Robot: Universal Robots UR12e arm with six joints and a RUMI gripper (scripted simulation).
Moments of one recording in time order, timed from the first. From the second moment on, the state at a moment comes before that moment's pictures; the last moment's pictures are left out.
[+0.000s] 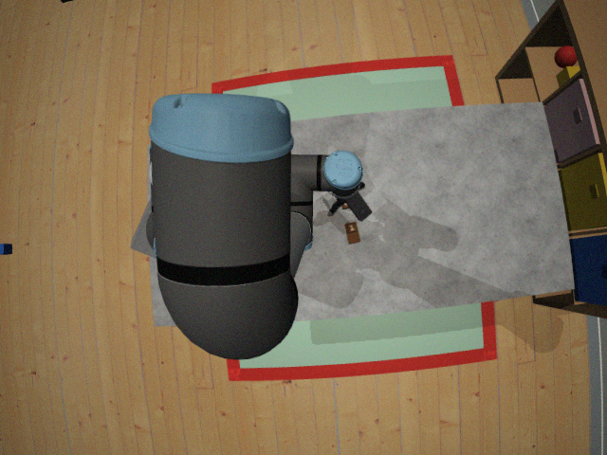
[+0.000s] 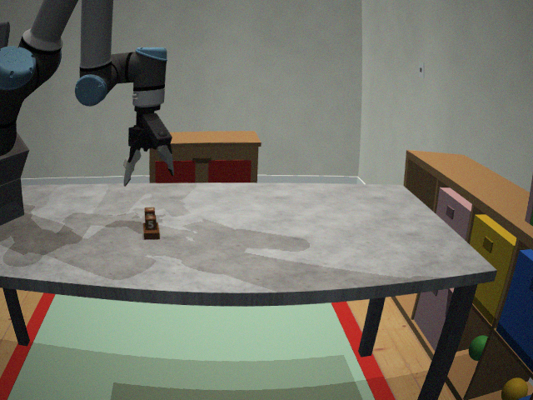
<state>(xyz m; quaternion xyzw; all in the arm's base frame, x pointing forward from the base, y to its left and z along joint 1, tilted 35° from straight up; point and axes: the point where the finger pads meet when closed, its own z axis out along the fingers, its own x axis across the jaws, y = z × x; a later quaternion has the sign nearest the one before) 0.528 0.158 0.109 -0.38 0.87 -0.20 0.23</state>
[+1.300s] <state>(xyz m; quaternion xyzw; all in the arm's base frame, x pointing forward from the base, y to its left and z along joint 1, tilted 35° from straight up) 0.527 0.159 0.104 -0.16 0.94 -0.14 0.27</state>
